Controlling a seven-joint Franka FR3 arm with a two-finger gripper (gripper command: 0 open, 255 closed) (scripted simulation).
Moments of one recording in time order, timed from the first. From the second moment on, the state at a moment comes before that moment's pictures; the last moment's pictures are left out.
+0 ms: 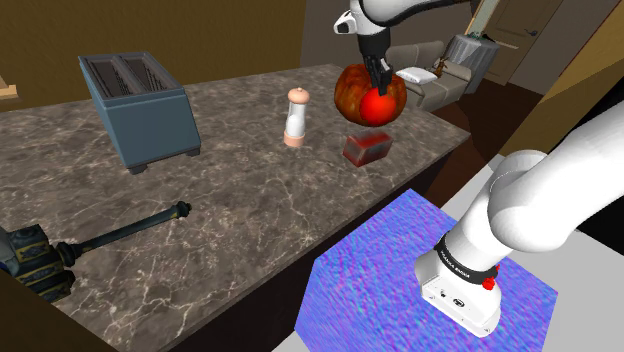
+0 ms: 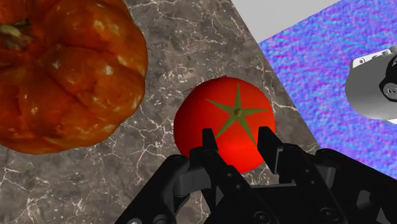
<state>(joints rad) 0.22 -0.30 -0.12 -2.19 -0.47 1.66 -0.90</state>
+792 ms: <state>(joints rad) 0.22 -0.27 -0.13 -2.28 -0.49 1.77 -0.85</state>
